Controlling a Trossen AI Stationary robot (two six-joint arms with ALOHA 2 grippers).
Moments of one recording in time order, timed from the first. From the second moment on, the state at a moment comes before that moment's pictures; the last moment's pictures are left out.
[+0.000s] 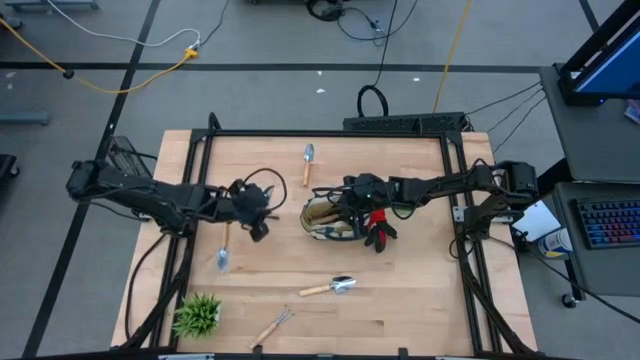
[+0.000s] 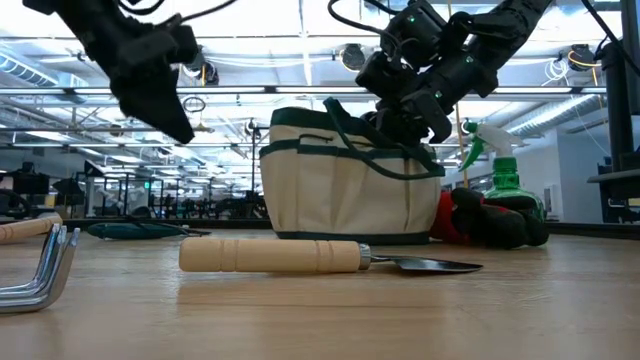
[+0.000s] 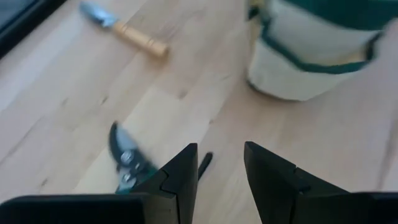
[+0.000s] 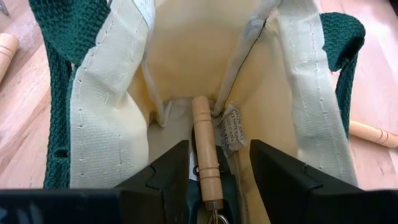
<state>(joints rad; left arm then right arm) -0.12 1.10 0.71 -0.54 -0.39 -0.54 -0.13 1.60 0.83 0.14 -0.16 -0.30</state>
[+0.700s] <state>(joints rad) -0.05 1.10 0.60 -0.49 -0.38 -0.62 -0.13 1.60 0.83 0.16 -0.16 -0.30</state>
